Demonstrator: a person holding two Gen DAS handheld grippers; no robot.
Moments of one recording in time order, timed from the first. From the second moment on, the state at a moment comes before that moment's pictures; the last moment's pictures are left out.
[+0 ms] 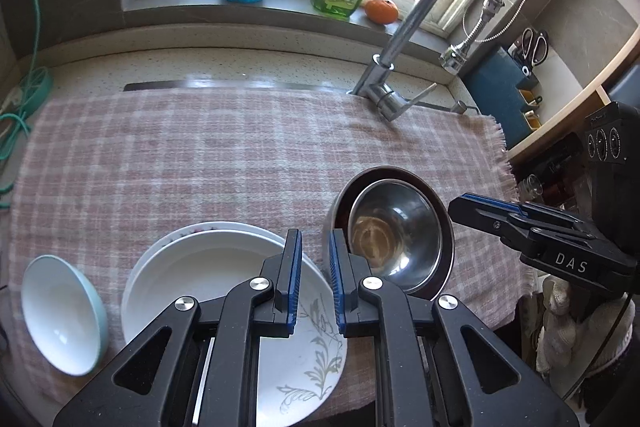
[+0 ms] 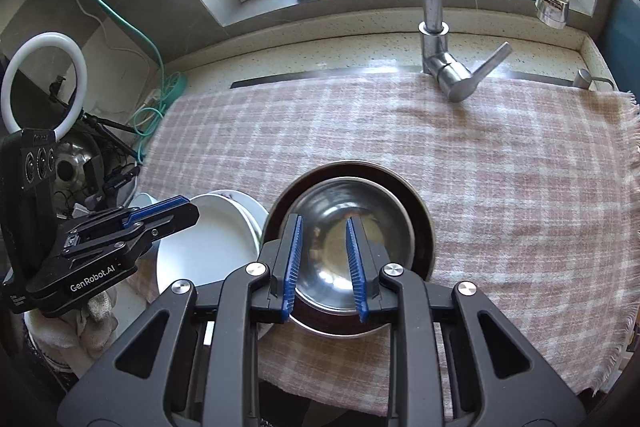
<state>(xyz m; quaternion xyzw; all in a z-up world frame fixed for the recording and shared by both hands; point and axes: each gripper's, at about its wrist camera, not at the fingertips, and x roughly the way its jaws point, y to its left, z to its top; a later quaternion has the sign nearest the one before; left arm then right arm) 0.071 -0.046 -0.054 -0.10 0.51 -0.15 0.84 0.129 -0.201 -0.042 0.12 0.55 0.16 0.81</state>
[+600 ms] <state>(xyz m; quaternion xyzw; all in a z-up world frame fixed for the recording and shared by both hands) -0.009 0.124 -0.067 -0.23 0.48 0.03 0.84 0.136 -0.083 -0.038 0.09 0.53 0.27 0.80</state>
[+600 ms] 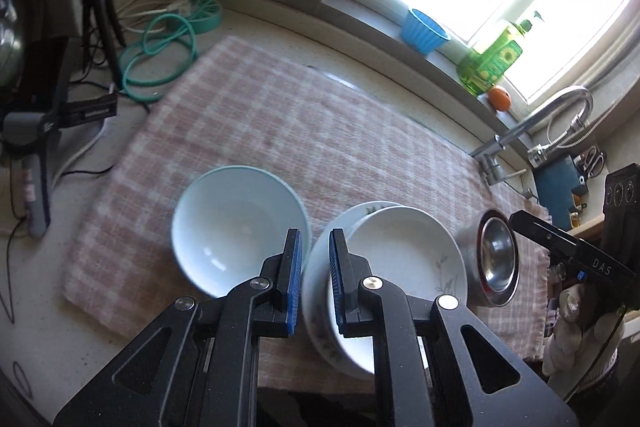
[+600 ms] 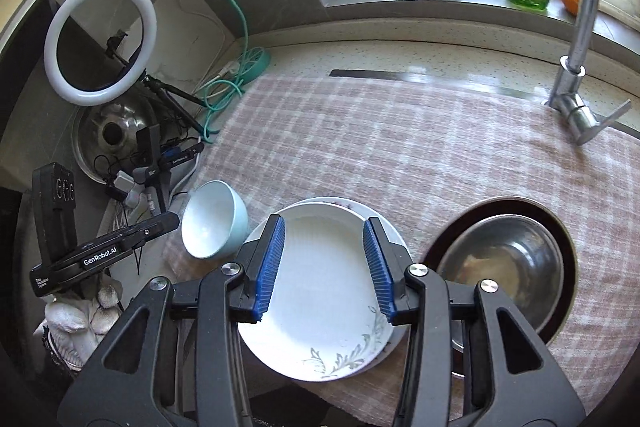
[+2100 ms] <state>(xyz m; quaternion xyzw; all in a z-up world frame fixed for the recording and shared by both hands) -0.017 0.201 -0.136 -0.32 0.51 0.07 0.79 0.166 0.083 -0.140 0.07 0.64 0.35 0.68</state>
